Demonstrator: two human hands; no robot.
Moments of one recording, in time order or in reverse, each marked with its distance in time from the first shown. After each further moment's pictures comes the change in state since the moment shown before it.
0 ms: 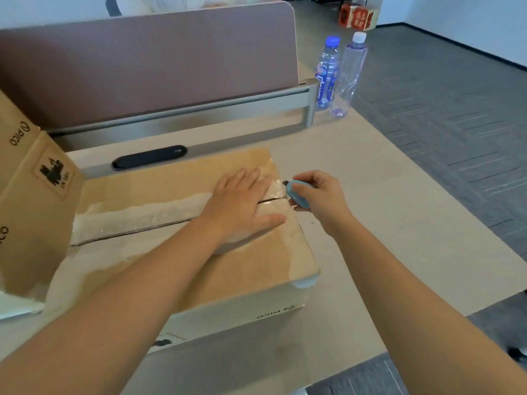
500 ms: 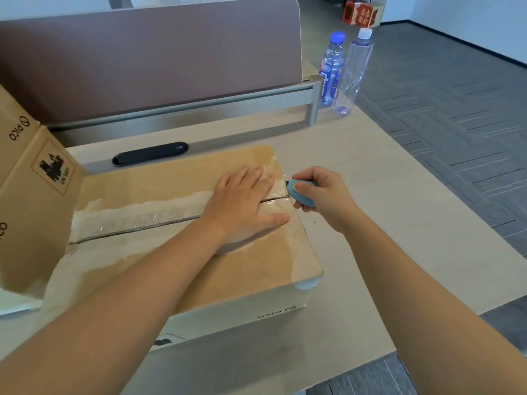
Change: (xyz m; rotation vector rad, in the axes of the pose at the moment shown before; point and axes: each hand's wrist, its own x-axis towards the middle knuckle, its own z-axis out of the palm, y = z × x) left_hand 0.002 -0.003 0.007 0.016 0.032 -0.003; right_hand 0.000 -0.007 -0.006 -0.127 -0.132 -0.051
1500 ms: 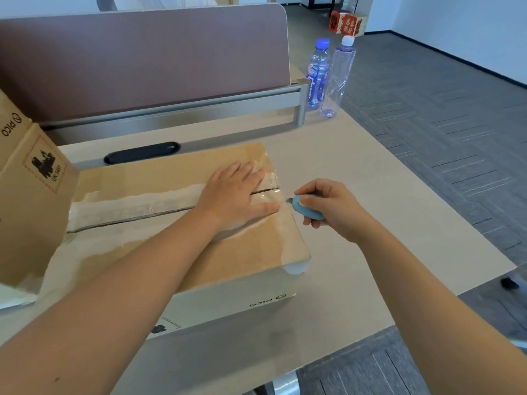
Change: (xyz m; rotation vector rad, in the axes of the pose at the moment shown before) left_hand -0.004 0.004 -0.002 -0.053 0.024 -0.014; right_hand -0.043 -0.001 -0.020 -0.062 -0.078 0.080
